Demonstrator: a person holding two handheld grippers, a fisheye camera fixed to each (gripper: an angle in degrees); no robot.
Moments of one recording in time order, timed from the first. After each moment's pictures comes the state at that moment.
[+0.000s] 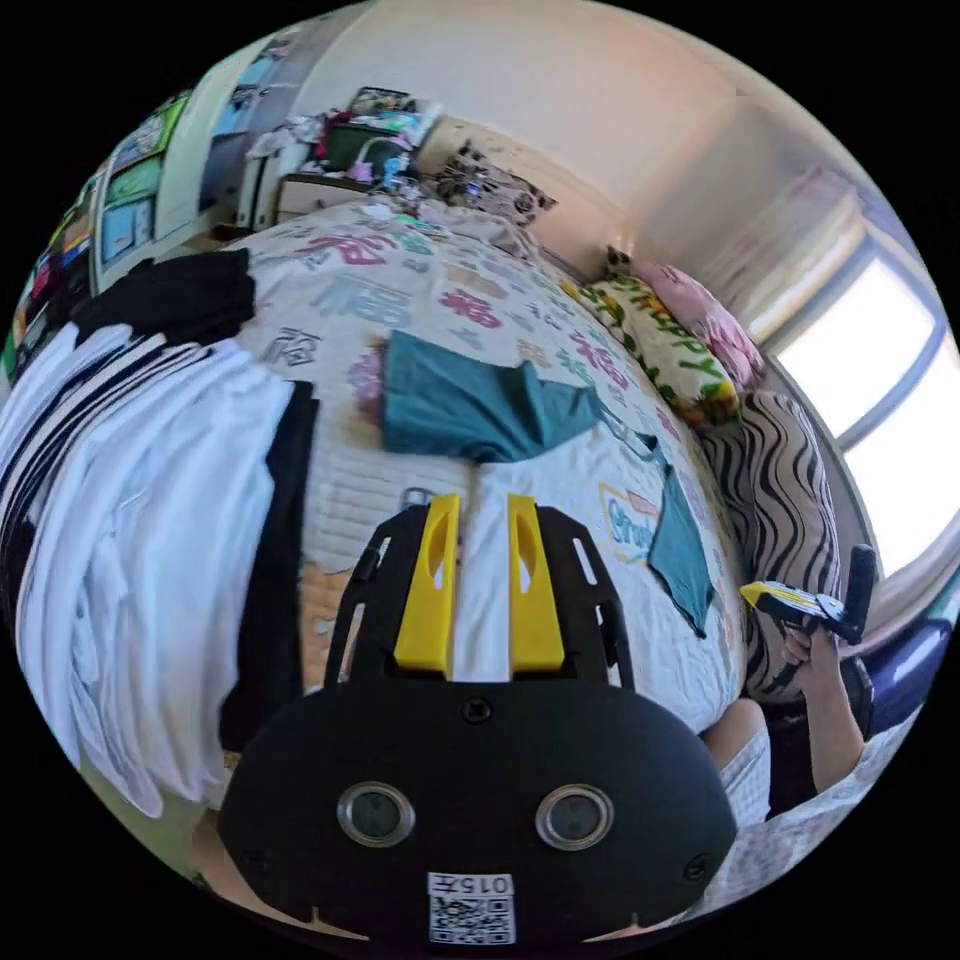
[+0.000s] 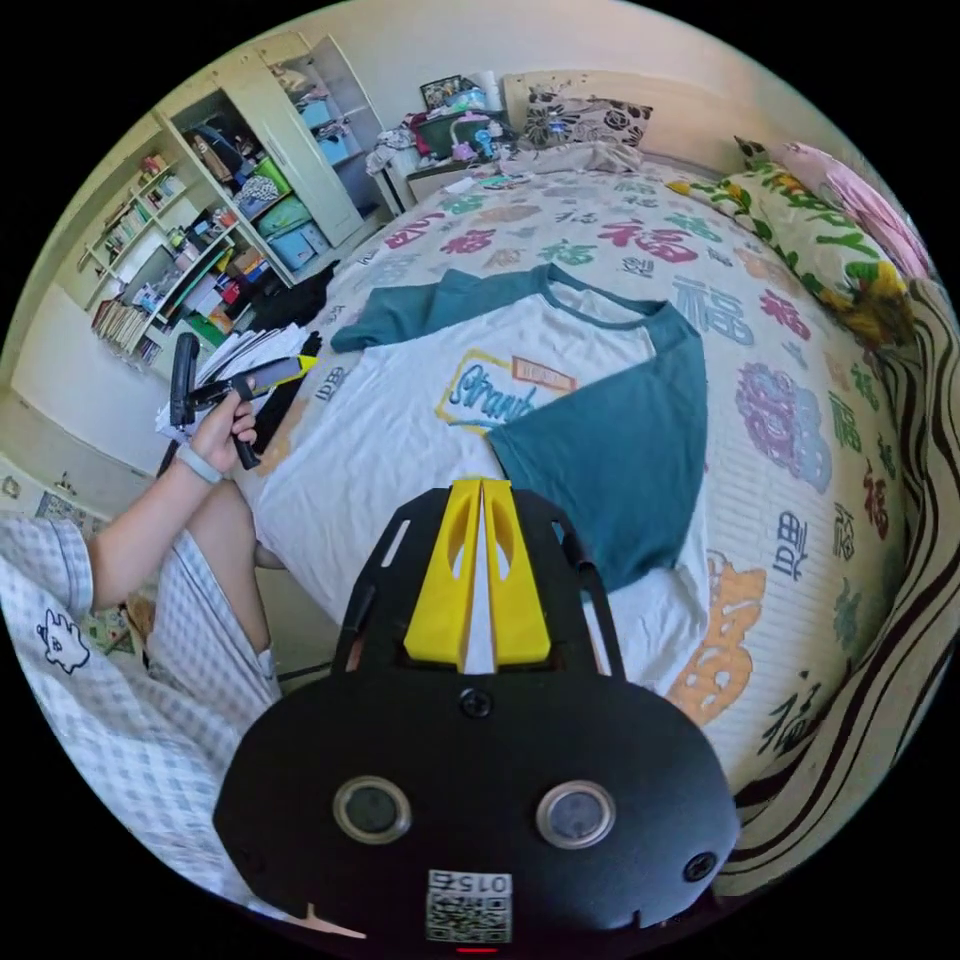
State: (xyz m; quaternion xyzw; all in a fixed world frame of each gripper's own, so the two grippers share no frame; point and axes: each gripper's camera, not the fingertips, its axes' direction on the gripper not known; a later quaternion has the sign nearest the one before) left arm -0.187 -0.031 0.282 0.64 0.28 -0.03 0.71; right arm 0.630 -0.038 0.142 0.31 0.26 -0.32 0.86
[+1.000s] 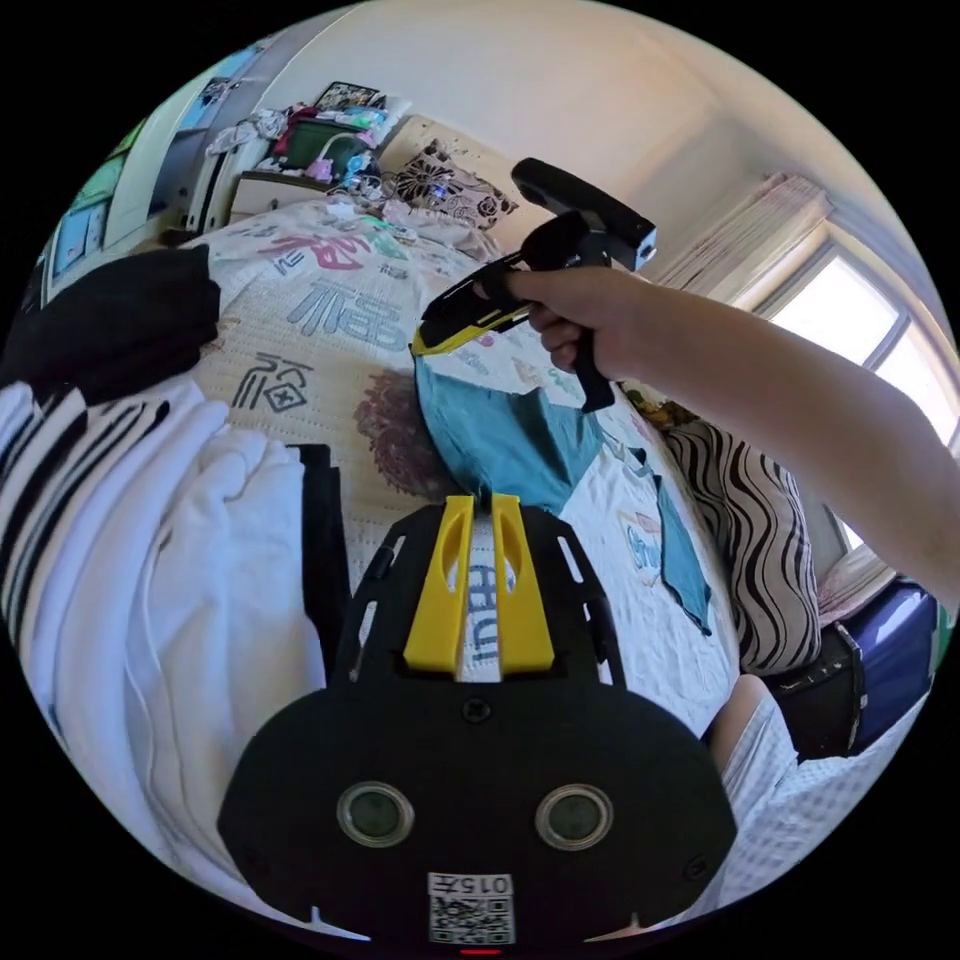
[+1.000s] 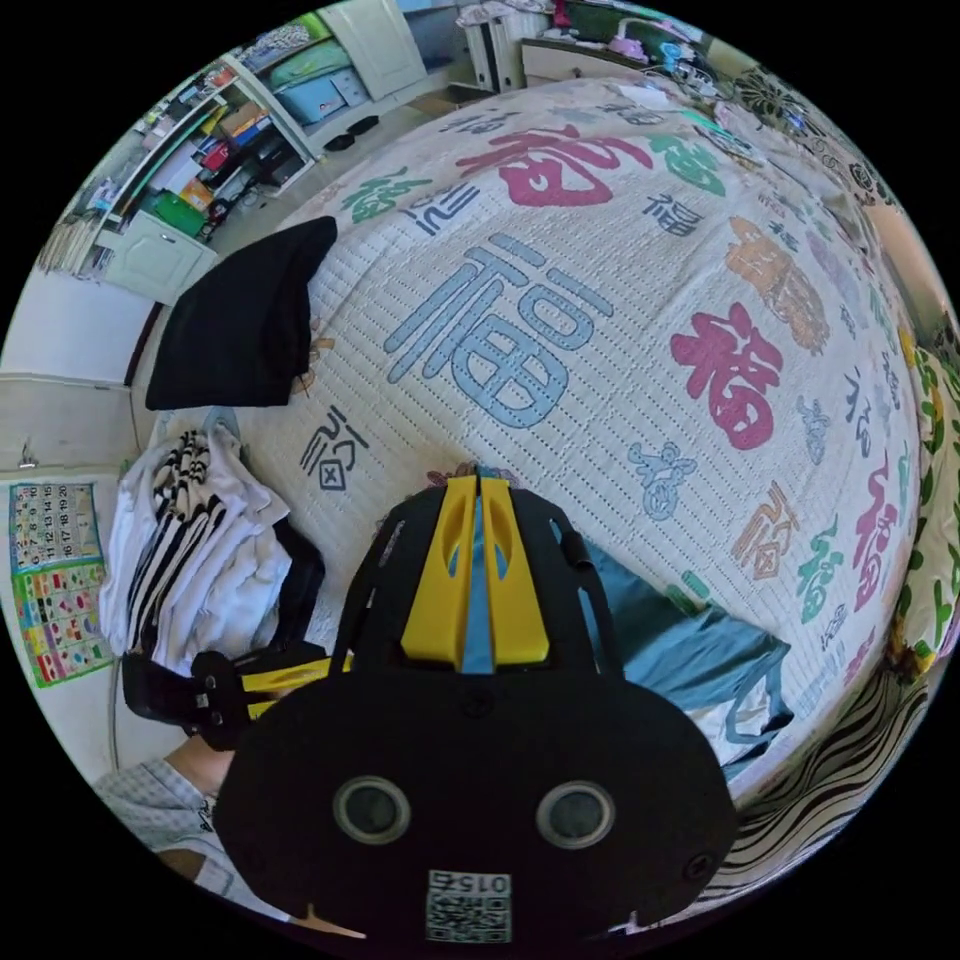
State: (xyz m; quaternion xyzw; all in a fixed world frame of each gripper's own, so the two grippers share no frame) left arm -0.282 -0.002 0.282 0.66 0.29 0.07 0.69; right arm 0.254 -0.425 0.252 0.12 0.37 -0.35 0.85
